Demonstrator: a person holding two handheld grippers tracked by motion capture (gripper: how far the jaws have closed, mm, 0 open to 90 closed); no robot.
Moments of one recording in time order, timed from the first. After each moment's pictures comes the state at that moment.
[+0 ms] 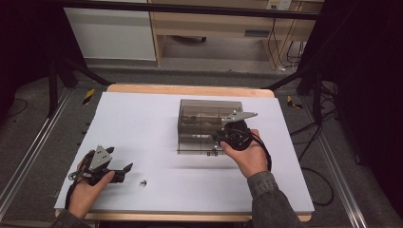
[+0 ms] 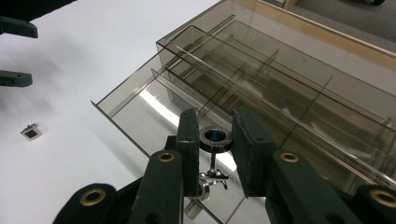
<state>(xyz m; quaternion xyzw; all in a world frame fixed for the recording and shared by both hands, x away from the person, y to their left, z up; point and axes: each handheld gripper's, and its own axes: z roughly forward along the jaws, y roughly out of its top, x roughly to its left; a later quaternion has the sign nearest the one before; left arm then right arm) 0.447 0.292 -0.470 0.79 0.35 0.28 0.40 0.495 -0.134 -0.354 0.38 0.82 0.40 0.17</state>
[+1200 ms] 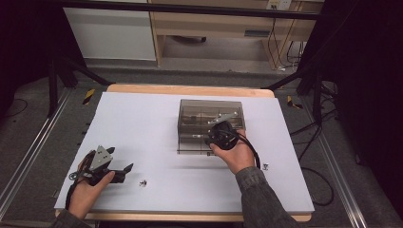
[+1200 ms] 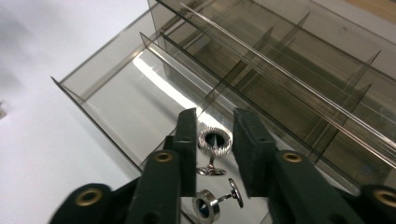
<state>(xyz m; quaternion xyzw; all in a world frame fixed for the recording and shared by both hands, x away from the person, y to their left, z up) 0.447 0.291 -0.470 0.80 0.35 0.28 0.40 0.516 -0.107 -0.385 0.38 0.85 0.34 0.15</state>
